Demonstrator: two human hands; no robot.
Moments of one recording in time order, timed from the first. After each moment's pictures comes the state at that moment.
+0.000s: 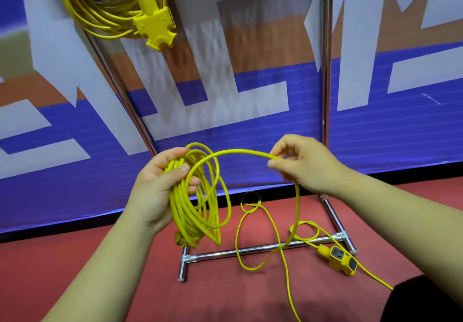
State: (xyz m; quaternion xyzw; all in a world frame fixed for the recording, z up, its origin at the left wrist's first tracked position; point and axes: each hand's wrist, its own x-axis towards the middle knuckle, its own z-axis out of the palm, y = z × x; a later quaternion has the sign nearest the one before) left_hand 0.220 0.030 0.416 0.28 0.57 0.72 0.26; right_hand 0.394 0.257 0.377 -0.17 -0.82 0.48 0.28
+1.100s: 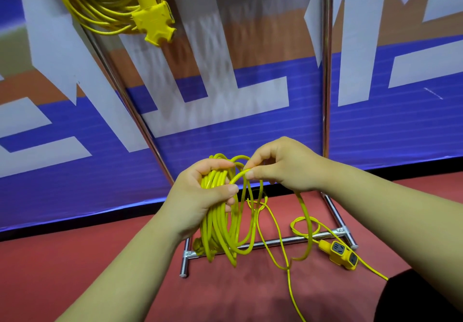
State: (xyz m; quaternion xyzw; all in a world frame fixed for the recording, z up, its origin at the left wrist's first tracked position) left_hand 0.267 0.046 0.406 0.34 0.63 0.62 0.31; right_hand 0.380 0.237 0.395 -0.06 -0.87 0.46 0.17
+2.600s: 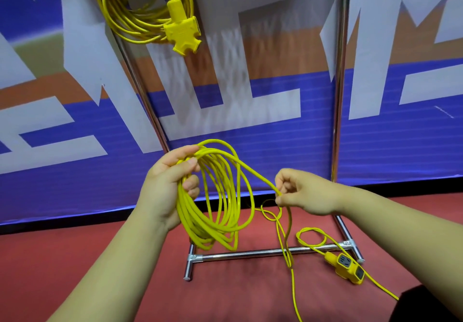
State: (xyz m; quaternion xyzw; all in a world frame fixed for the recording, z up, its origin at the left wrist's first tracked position) left_hand 0.230 0.013 0.432 0.25 0.53 0.76 0.26; right_hand 0.385 0.246 0.341 -0.11 -0.85 0.52 0.06
